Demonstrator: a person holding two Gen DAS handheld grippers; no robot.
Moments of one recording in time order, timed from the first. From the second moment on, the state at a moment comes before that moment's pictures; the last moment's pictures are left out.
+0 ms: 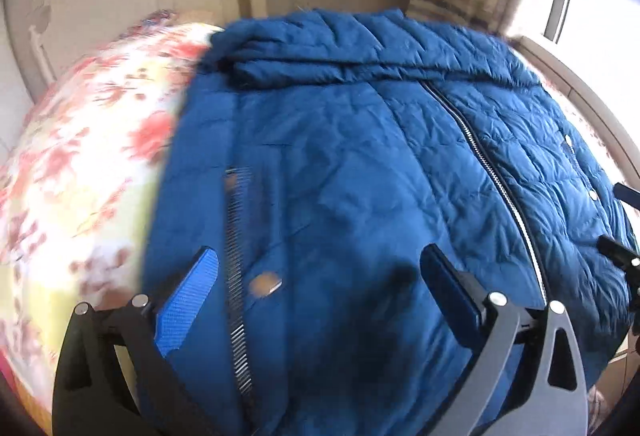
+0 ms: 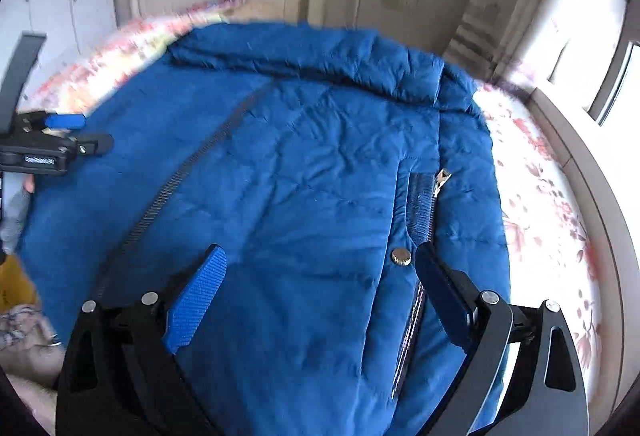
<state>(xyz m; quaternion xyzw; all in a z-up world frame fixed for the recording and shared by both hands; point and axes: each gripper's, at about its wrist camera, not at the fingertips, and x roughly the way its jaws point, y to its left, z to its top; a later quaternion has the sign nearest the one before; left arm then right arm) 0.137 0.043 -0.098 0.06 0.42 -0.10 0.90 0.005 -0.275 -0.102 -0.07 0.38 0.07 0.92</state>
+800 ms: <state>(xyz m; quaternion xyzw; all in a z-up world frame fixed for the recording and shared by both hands) 0.061 0.026 -0.119 0.12 0.39 -0.16 0.90 -0.031 -0.243 -0.124 -0.09 0.38 0.12 0.91</state>
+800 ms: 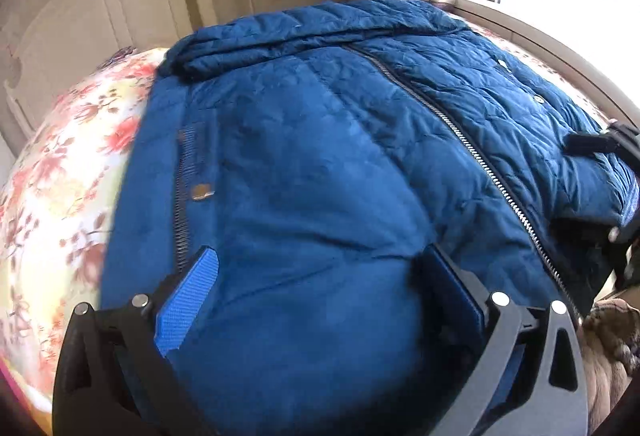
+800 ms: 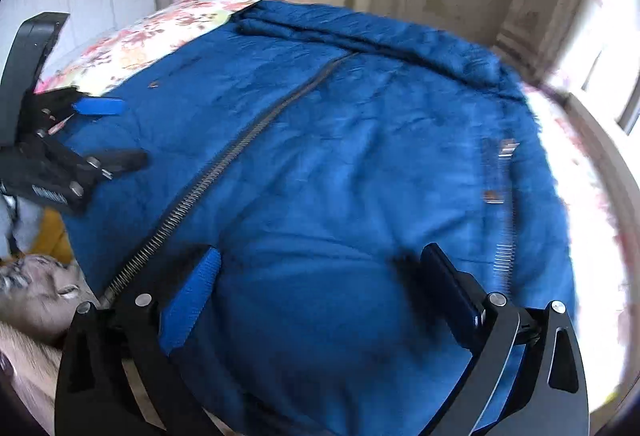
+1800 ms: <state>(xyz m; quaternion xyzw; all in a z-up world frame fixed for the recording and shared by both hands) 0.025 0.124 -0.128 -0.01 0.40 -0.14 0.91 -0.105 -0.395 -0.133 0.12 0.37 0.05 0.92</state>
